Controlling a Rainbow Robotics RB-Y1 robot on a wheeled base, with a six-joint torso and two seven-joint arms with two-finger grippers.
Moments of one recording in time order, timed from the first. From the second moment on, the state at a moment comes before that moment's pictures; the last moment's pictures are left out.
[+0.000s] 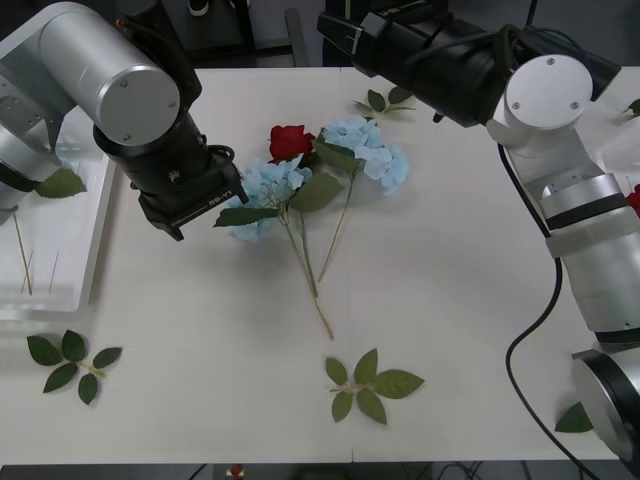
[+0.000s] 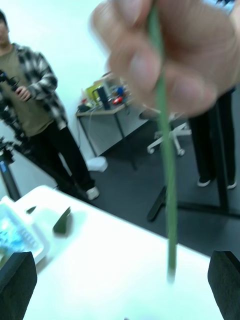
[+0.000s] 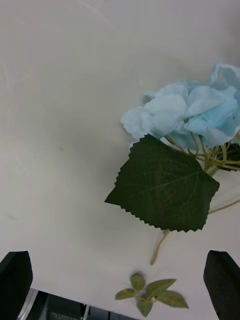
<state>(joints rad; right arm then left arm) -0.69 -0.34 0.12 -1.44 -1.45 0.57 2.33 -0.89 0.72 -0.58 -1.67 0.98 1.68 -0.18</state>
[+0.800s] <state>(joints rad) -0.34 -0.71 0.12 -1.38 -1.53 0.91 2.15 -0.89 0.50 -0.77 -1.50 0.64 1.51 0.06</state>
